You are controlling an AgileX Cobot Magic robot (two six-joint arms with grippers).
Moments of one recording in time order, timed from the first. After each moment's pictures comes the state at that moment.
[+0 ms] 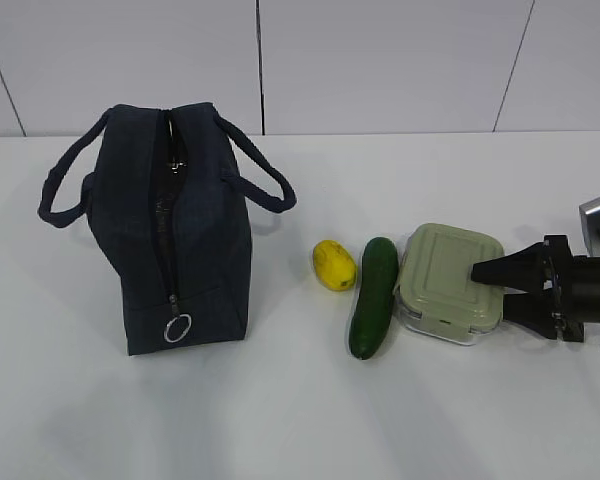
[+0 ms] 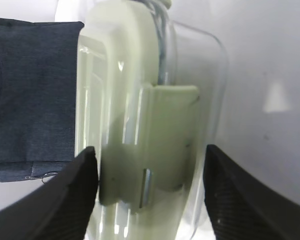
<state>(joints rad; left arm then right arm) -0.06 0.01 -0.52 0.05 1.10 0.03 -0.32 2.18 -0.91 1.60 1.14 -1.41</state>
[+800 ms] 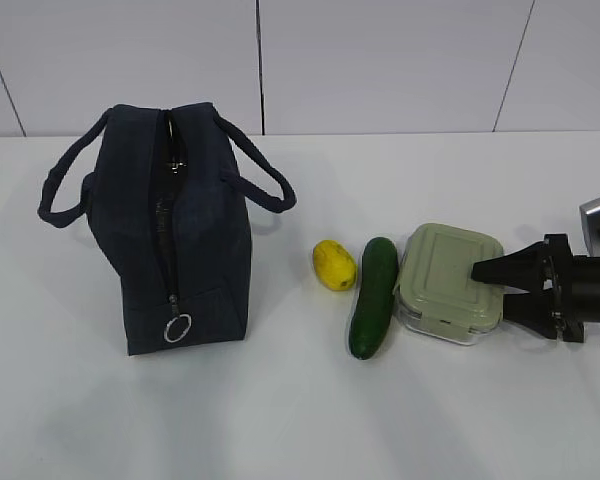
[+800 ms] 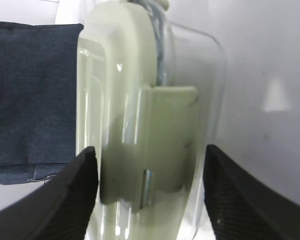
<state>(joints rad) -0.06 0.01 -0.52 0.05 1.10 0.03 -0.32 2.18 -0.91 1.60 1.14 -1.39</state>
